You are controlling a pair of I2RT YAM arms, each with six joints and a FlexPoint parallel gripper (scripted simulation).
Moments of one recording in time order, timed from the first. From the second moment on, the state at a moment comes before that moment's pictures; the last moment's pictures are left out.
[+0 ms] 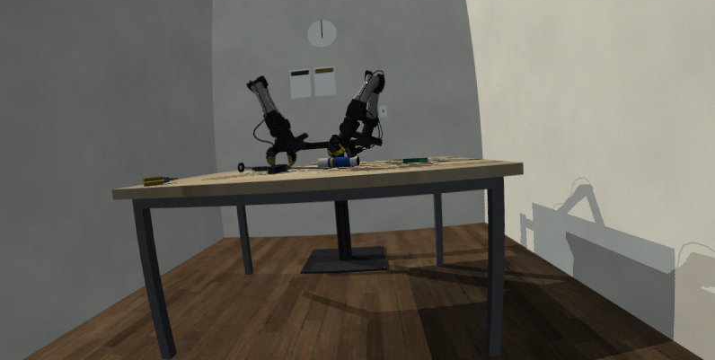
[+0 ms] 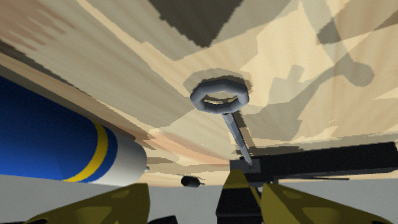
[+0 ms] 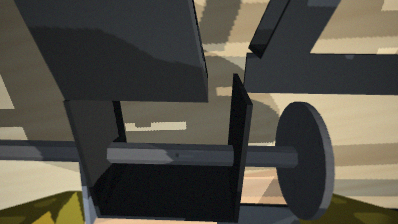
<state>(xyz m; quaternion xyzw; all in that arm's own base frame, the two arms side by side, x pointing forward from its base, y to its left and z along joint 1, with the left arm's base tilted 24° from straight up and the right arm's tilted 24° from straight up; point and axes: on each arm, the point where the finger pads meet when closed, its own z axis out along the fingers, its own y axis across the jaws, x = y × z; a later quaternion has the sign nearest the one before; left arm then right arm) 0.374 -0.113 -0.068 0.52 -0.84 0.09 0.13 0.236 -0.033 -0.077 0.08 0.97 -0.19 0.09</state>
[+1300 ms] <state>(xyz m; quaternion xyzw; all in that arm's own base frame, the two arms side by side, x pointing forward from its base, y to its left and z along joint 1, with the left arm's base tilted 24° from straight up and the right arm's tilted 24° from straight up) 0.374 -0.113 -0.068 0.52 -0.84 0.09 0.13 0.239 -0.032 -0.076 0.08 0.97 -0.18 0.11</state>
